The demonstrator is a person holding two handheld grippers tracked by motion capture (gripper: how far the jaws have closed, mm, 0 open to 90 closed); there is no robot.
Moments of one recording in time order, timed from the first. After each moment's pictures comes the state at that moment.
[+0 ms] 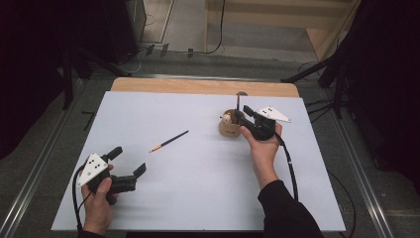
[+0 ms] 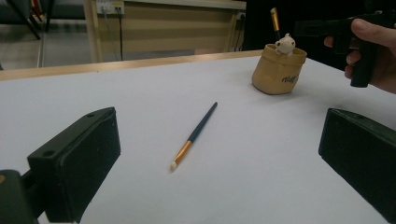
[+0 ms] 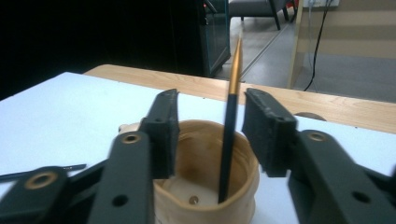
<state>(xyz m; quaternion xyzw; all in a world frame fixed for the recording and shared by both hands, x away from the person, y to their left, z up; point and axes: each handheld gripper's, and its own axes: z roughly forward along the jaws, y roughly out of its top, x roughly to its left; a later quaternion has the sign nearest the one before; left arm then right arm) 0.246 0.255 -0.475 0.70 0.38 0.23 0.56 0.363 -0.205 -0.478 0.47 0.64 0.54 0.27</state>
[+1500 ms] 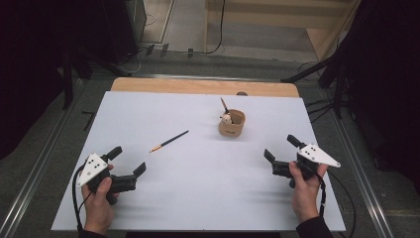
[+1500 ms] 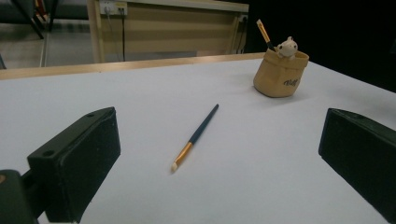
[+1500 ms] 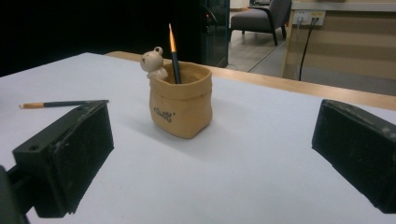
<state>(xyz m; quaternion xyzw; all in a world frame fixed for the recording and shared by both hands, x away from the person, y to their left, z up) 0.246 0.255 -0.474 0.69 0.38 0.24 0.56 0.242 -0.288 -0.489 0.44 0.65 0.55 0.29</state>
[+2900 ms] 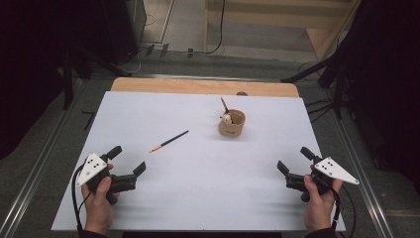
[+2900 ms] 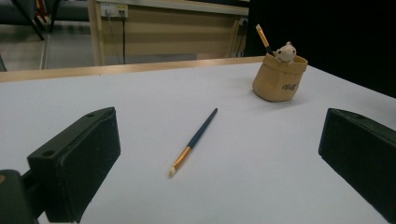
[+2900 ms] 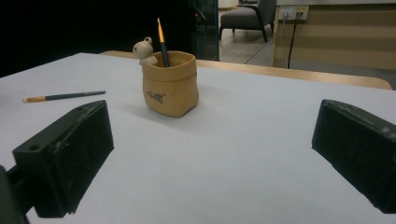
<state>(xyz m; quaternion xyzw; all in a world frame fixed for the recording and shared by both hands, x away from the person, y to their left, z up) 0.247 0.250 -0.472 0.69 0.38 0.23 0.57 0.206 -0.312 -0.495 0.46 0.64 0.54 0.29</state>
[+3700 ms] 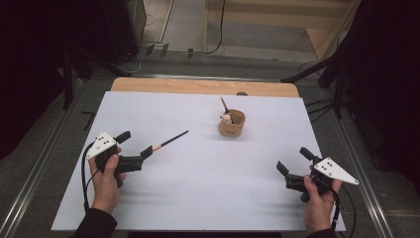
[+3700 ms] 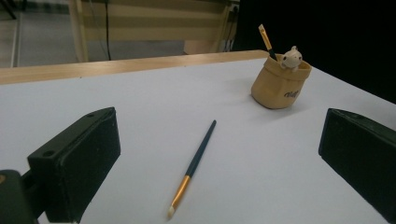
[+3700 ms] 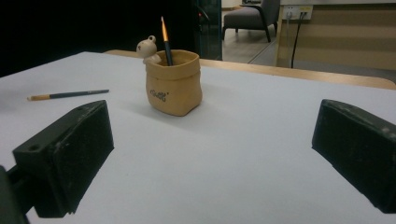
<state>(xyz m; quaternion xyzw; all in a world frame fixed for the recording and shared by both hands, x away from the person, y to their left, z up) 0.299 0.237 -0.452 0.72 0.38 0.19 0.56 0.206 -0.312 -0.496 0.46 0.64 0.55 0.29</state>
